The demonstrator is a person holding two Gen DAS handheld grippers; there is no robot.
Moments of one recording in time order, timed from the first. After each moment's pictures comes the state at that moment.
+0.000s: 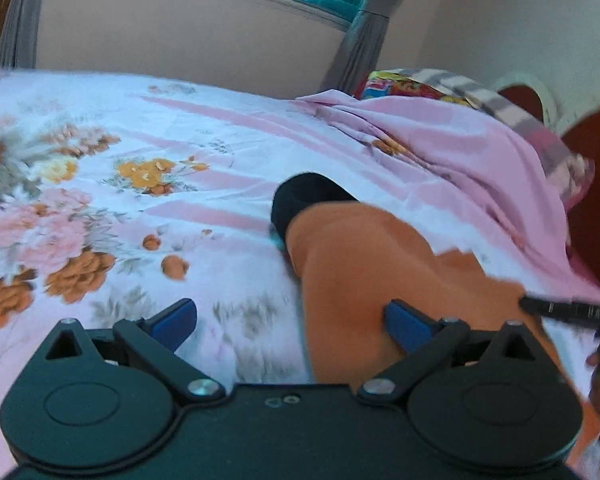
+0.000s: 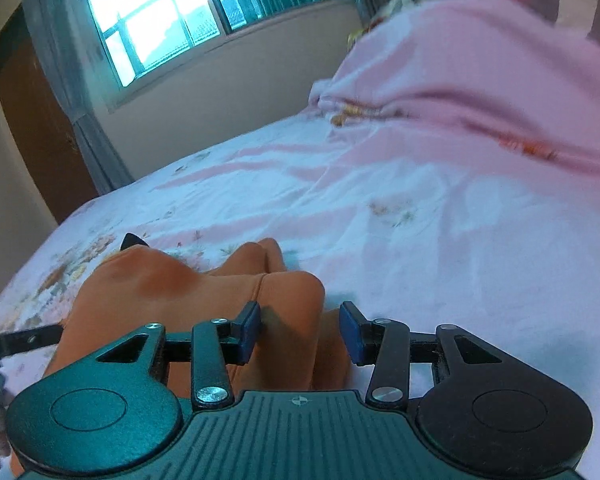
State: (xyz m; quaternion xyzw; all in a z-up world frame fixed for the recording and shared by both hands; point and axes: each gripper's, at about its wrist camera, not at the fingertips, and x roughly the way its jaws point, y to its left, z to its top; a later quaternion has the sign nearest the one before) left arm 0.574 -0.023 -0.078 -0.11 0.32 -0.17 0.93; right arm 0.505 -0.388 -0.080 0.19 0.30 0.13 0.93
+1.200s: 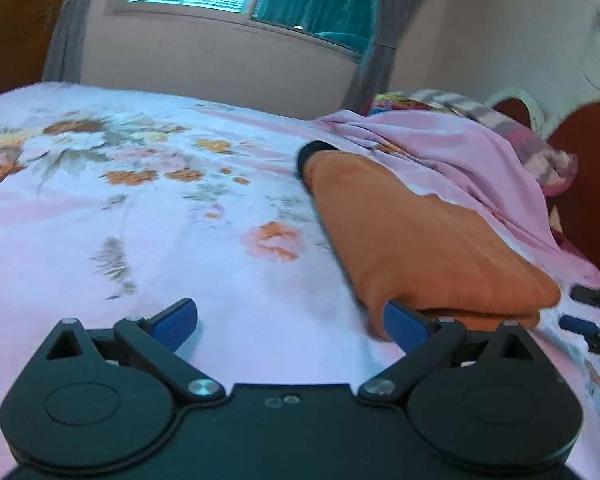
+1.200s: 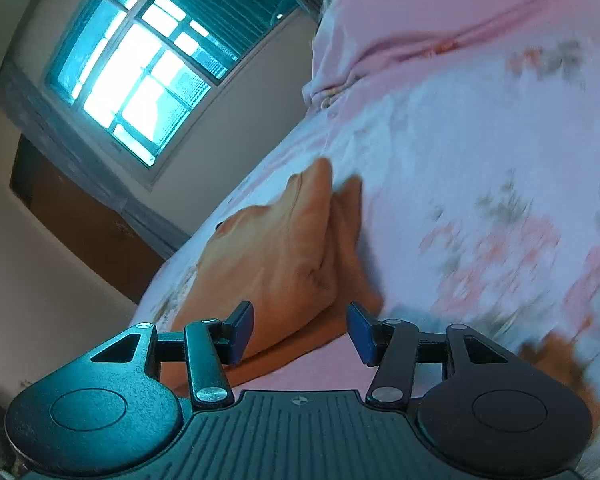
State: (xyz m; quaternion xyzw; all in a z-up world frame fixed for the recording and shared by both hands) left arm 0.372 0.010 -0.091 -0.09 0.26 -0.12 0.95; right arm 0.301 -0.413 -0.094 0.40 0.26 0.15 0.87
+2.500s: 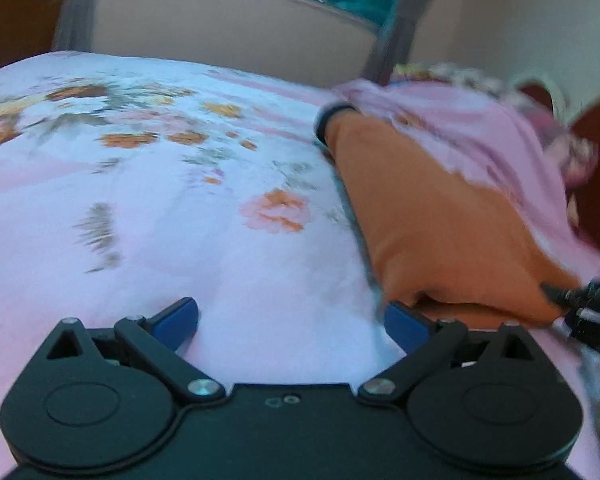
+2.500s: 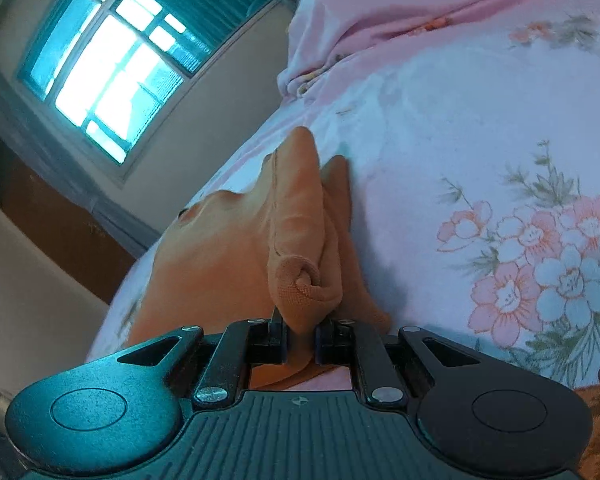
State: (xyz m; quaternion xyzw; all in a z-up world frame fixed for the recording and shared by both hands) left arm 0.378 0.013 -0.106 -0.12 0.30 -0.09 0.94; right arm 0.334 -0.399 -0.120 0.37 0.28 0.11 0.88
